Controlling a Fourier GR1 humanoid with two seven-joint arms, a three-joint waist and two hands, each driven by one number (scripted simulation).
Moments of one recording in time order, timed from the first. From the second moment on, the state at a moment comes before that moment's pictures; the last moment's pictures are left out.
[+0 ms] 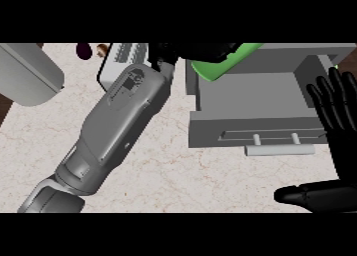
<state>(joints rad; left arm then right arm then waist) -1.15 0.00 -0.16 -0.78 0.33 0.35 -0.26 -0.09 -0.09 -0.08 -2.03 -0.15 0.15 0.13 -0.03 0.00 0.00</state>
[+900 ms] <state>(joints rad) -1.28 0.00 -0.43 -0.45 0.55 0.42 -0.37 -0.13 -0.11 -0.08 -2.02 -0.18 0.18 0.14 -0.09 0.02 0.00</state>
